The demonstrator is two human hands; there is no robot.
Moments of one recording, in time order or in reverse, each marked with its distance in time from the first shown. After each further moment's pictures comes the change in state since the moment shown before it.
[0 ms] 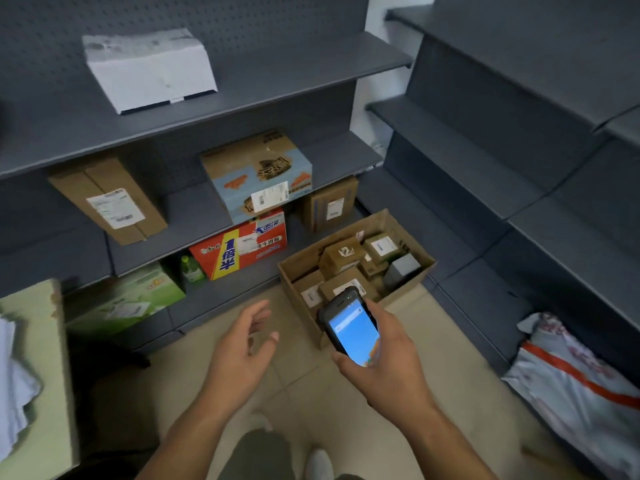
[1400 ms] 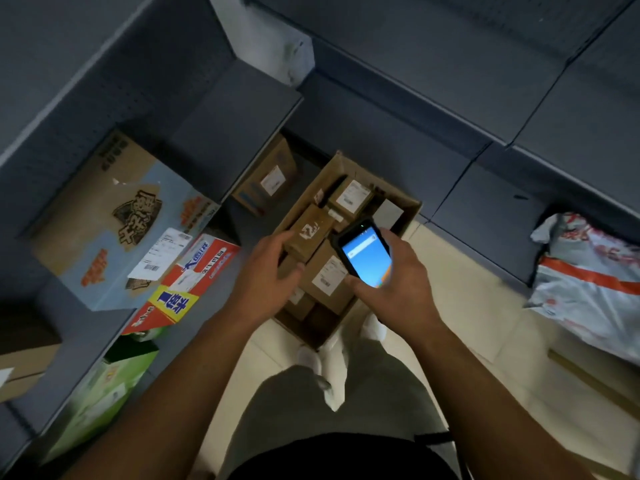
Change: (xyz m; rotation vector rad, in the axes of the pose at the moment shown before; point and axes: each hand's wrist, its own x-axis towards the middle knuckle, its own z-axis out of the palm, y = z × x) left_hand 0.443 0.117 0.239 0.443 -0.496 0.119; right_hand 0.389 0.170 -0.074 0.219 0.123 0.419
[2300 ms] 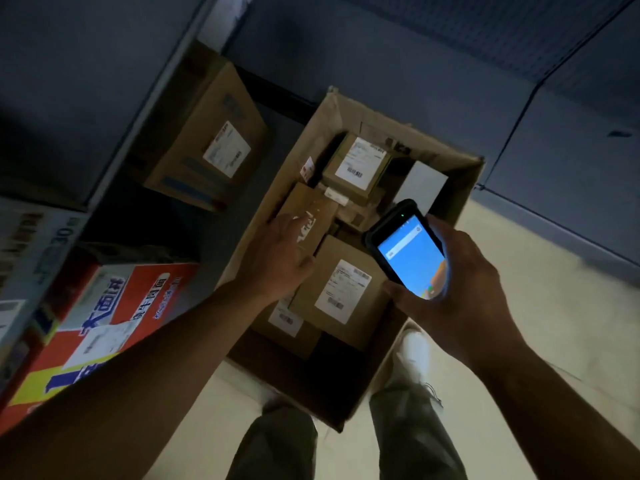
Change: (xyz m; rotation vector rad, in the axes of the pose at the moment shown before) left_hand 0.292 -0.269 0.187 0.460 -0.206 0.184; right_hand 0.184 0.194 0.169 -0.170 0.072 0.085
